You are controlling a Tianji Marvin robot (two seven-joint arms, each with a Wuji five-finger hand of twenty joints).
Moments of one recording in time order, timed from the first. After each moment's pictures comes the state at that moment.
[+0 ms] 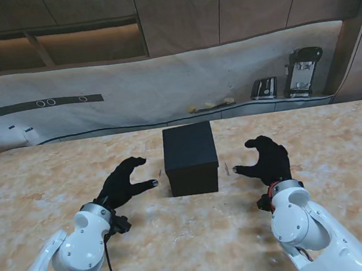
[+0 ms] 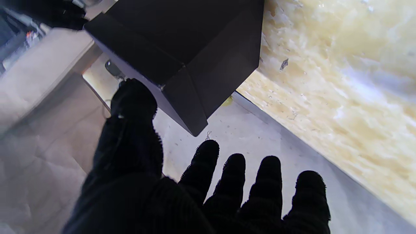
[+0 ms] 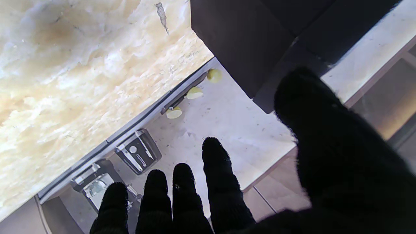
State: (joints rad) left arm 1.61 -1.13 -1.26 -1.69 0.42 0.03 0.01; right arm -1.60 -1.19 1.21 -1.67 -0.52 0.29 -0.26; left_hand 0.93 -0.29 -0.01 -0.04 0.35 0.35 0.30 0.39 0.21 0.31 0.33 0.39 0.15 0.30 0.28 0.42 0.02 0.34 0.16 0.50; right_hand 0.56 -0.73 0.75 -0.07 0.39 0.17 0.51 0.27 0.15 0.17 0.48 0.27 0.11 0.08 0.33 0.27 -0.09 0.14 0.28 0.62
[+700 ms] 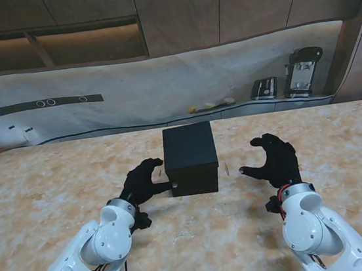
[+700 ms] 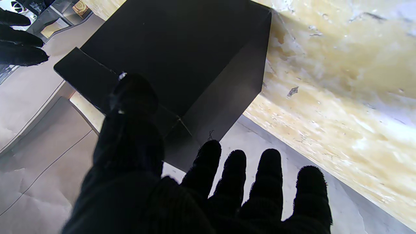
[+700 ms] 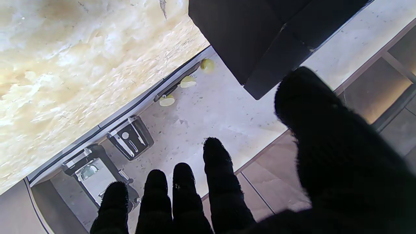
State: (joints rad) left arm 1.45 -1.15 -1.05 -1.54 0.44 0.10 0.12; right arm -1.67 -1.17 1.27 -1.73 -0.56 0.22 -0.26; left_hand 0.95 -0.34 -0.01 -0.03 0.29 0.39 0.36 0.46 0.21 0.32 0.39 0.49 0.15 0.31 0.41 0.52 -0.06 0.36 0.40 0.56; right_hand 0.56 -0.73 0.75 -0.07 0.38 0.16 0.52 0.27 0.15 0.17 0.49 0.27 0.11 0.08 0.33 0.27 -0.09 0.14 0.29 0.63
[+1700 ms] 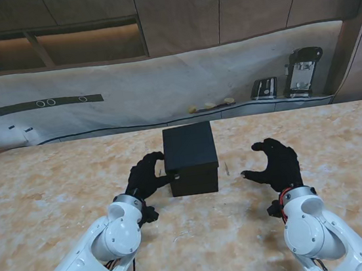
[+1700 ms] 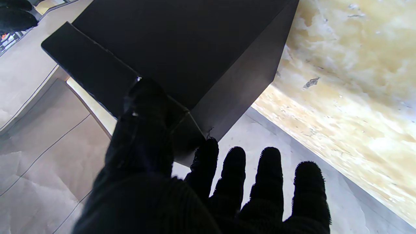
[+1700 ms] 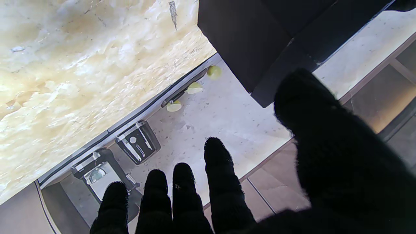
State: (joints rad) left arm 1.40 -1.19 -1.00 -1.47 0.41 0.11 0.22; right arm -1.69 -1.16 1.28 -1.75 -0.57 0.24 -0.25; left_hand 1.02 -0.30 0.00 -0.03 0.19 0.39 0.59 0.62 0.21 0.32 0.45 0.59 0.11 0.32 0.52 0.61 -0.07 0.35 0.54 0.51; right_hand 0.56 -0.71 0.75 -0.07 0.38 0.14 0.52 0.27 0.15 0.17 0.49 0.27 0.11 0.08 0.33 0.27 -0.09 0.14 0.29 0.63
